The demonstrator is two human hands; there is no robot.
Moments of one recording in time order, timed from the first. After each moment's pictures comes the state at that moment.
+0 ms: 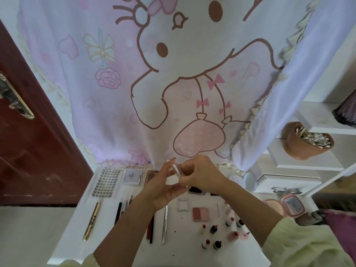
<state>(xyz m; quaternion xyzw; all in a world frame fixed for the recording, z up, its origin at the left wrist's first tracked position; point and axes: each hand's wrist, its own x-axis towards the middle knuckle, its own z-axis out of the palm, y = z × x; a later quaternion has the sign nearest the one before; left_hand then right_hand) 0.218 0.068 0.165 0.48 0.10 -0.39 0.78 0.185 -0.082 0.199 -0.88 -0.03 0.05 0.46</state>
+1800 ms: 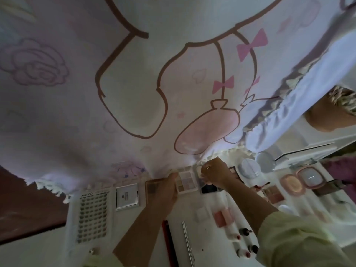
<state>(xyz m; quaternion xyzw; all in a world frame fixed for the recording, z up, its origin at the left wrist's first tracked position) 0.341 0.038 0.013 0.57 0.18 -0.45 0.66 0.283 -0.114 0.062 -0.81 0.40 0.09 0.42</state>
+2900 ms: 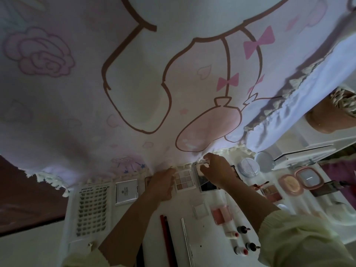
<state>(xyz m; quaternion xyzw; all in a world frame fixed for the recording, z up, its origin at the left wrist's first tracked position) 0.354 0.055 0.047 0.67 0.11 -0.45 0.58 0.275 -0.109 0.069 -0.90 0.32 0.07 0.28</state>
